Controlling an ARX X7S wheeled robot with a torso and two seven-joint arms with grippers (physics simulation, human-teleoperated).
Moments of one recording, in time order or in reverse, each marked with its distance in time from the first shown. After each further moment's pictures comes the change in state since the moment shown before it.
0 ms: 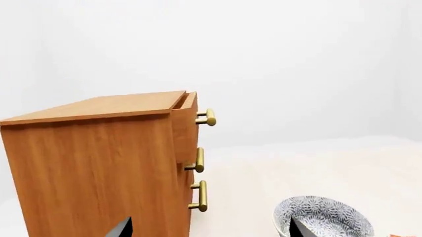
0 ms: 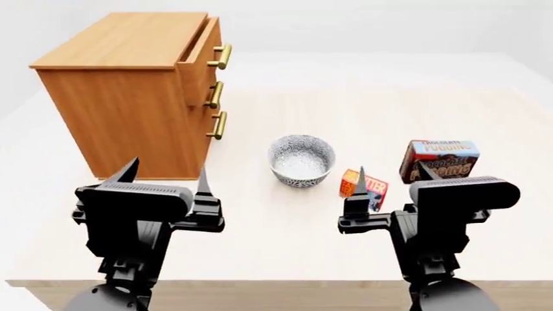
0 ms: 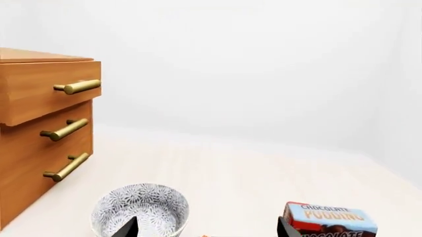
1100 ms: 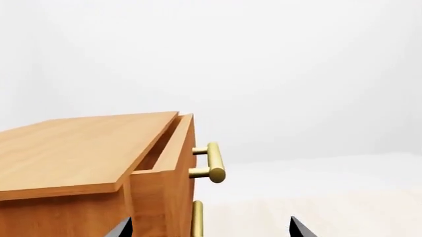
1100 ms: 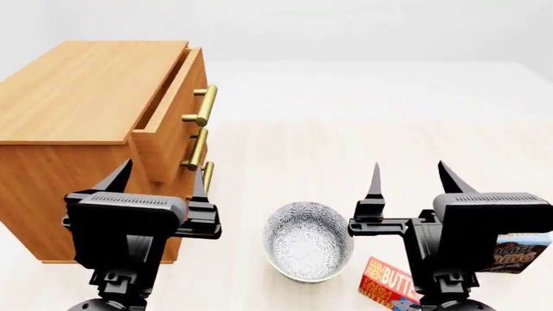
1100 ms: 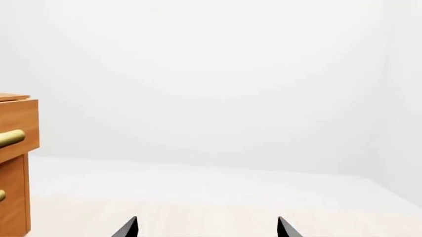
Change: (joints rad) left arm 0.054 -0.027 0.000 0.049 -0.014 0.064 -0.023; right arm -0.088 0.011 0.027 -0.087 -0.002 -0.108 0.050
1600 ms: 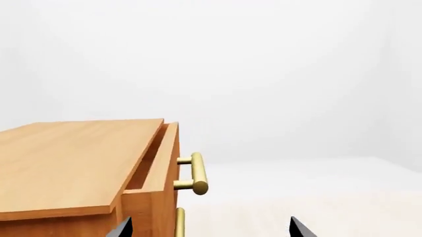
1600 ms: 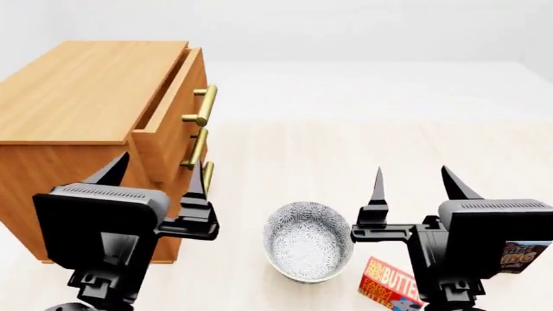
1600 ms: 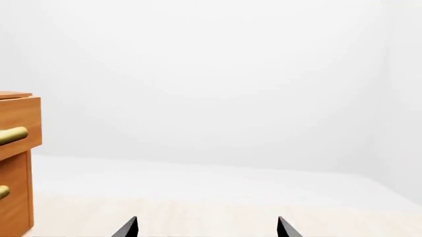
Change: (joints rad) left arm -0.073 -0.011 -0.122 0.169 -0.239 -0.235 -0.046; right arm -0.034 0.017 0.016 -0.031 0.023 0.001 0.005
